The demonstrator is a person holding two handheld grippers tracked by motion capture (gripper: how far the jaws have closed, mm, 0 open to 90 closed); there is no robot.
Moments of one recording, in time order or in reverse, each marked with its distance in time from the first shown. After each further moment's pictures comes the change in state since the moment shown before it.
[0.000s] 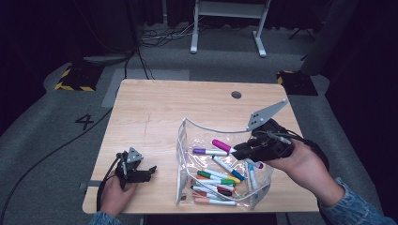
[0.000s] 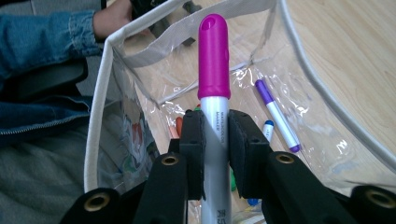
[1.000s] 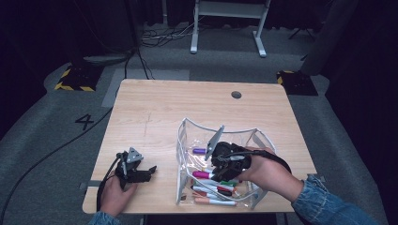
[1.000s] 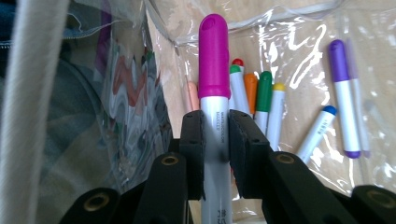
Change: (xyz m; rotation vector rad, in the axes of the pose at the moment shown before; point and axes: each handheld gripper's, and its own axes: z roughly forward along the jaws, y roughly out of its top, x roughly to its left) left arm 0.000 0.000 0.000 0.001 0.000 0.001; right arm 0.022 0.014 0.102 0.350 0.096 -0.171
